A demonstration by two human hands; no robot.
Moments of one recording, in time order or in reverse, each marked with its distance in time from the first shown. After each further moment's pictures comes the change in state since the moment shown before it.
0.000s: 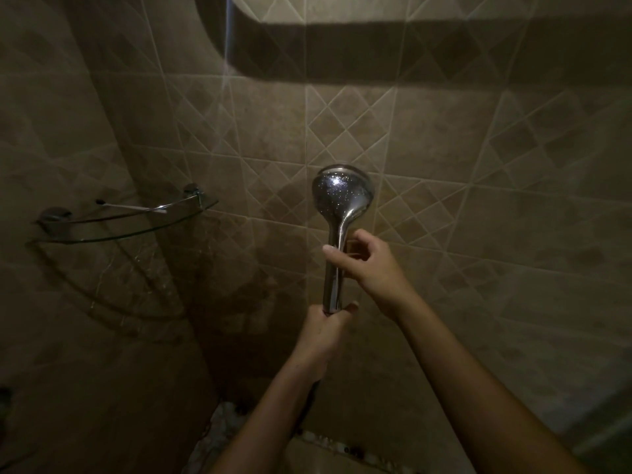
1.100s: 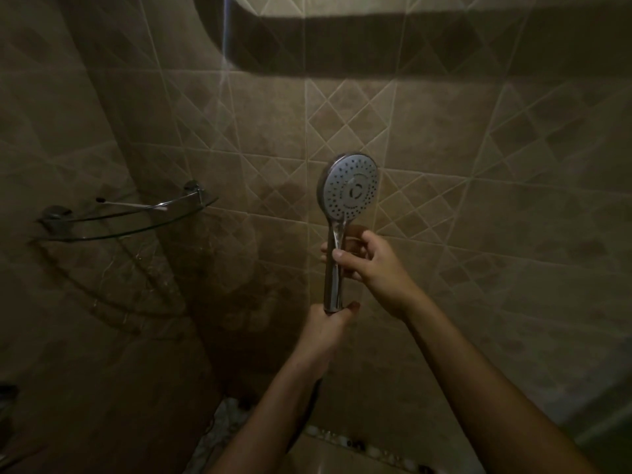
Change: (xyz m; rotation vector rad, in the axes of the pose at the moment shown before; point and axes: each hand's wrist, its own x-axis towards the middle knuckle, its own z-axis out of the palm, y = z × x) left_hand 0.002 -0.006 -0.003 0.033 -0.033 -0.010; right_hand -0.012 -0.004 -0.004 0.077 -0.101 0.049
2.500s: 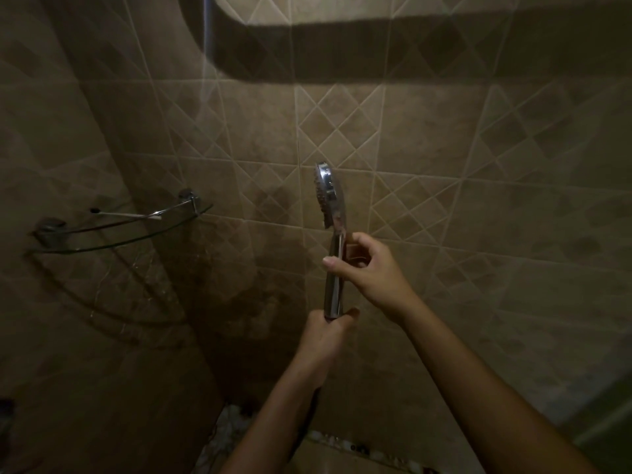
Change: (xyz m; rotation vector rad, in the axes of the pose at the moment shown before) left_hand -0.005 0.001 0.005 -0.004 -0.006 0.022; right_hand 0.000 0.008 -0.008 -0.223 0.090 -0.069
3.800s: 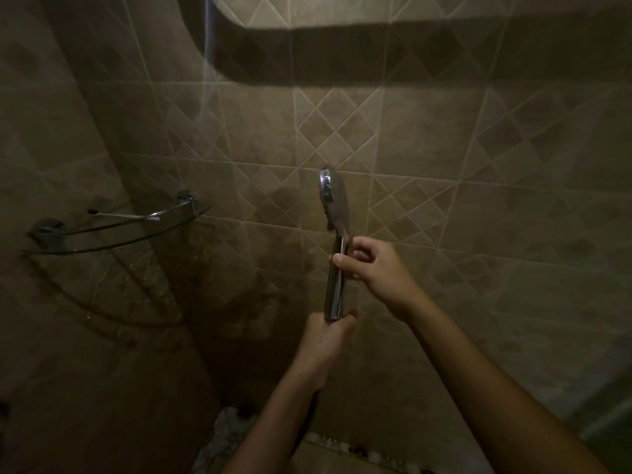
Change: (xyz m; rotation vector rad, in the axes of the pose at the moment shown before) left_hand -0.004 0.004 0.003 -0.003 -0.068 -0.011; right_hand 0.002 -0.003 -0.010 0.075 -0.052 0.000
